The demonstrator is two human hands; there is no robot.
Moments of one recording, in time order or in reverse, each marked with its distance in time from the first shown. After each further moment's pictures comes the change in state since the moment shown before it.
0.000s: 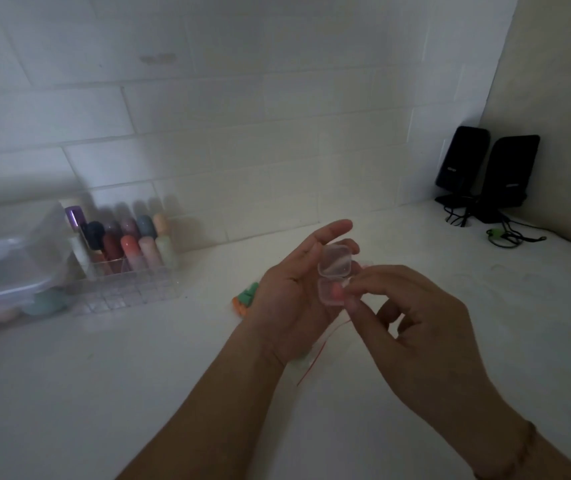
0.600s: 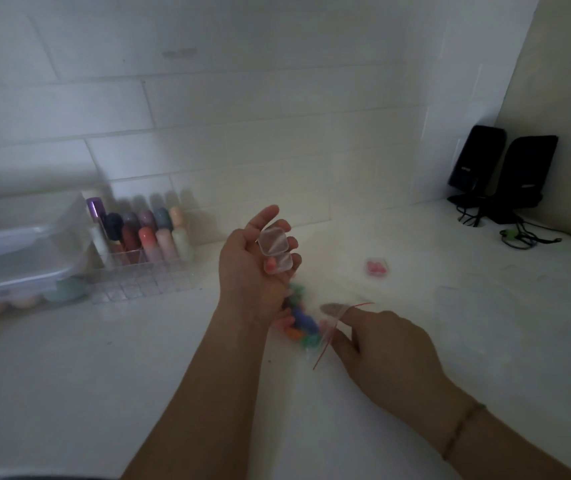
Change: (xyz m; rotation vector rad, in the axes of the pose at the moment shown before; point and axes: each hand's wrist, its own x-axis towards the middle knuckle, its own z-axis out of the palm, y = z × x) left_hand -0.001 0.037 -0.034 -0.077 0.504 0.270; right_hand -0.017 0.013 0.039 -0.365 -0.414 0.114
